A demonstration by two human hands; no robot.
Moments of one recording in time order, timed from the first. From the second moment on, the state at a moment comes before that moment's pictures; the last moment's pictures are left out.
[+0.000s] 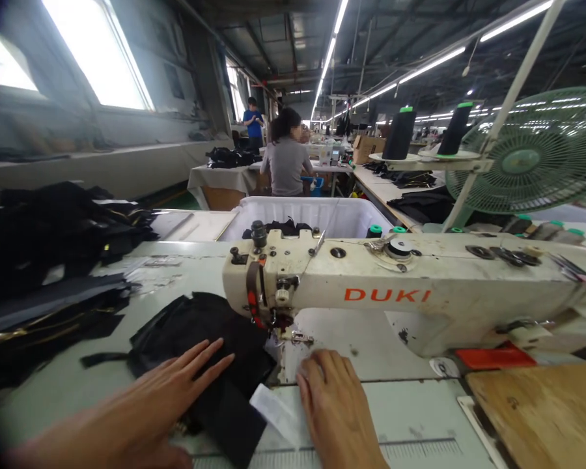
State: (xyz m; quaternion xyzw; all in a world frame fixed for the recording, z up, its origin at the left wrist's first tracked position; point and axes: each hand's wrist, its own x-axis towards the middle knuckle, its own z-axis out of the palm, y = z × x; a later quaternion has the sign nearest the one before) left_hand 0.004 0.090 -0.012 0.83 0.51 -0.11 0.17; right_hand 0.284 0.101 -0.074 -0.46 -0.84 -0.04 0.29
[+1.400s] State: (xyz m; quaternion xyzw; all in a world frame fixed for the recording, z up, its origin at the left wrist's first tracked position) left_hand 0.046 0.099 -0.028 0.88 0.44 0.15 0.04; right_hand 0.204 0.086 -0.082 -0.33 -0.91 0.09 0.22
